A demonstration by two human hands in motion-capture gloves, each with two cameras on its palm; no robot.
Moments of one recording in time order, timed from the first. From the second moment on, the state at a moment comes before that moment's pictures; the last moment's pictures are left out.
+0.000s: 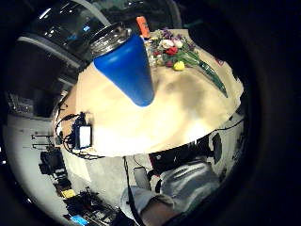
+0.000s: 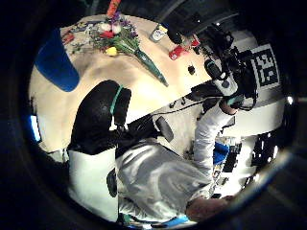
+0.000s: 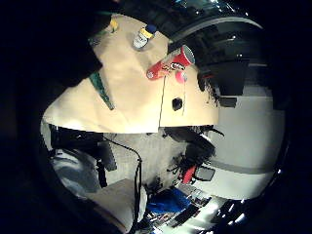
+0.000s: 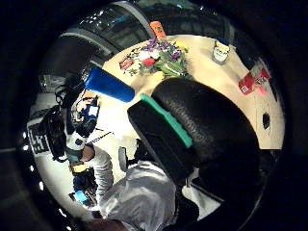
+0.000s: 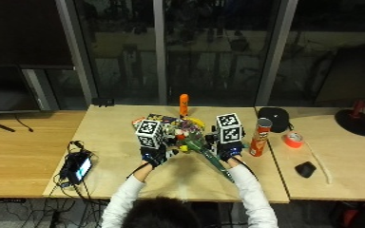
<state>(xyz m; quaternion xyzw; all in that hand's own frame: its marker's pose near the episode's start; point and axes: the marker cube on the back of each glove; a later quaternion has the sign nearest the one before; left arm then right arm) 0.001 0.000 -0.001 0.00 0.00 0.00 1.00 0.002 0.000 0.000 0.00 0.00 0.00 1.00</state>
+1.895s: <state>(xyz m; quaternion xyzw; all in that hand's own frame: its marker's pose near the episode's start) -0.014 0.008 -0.003 0.00 0.01 0.00 1.00 0.086 -0.071 0.110 -0.08 -0.14 0.13 0.98</state>
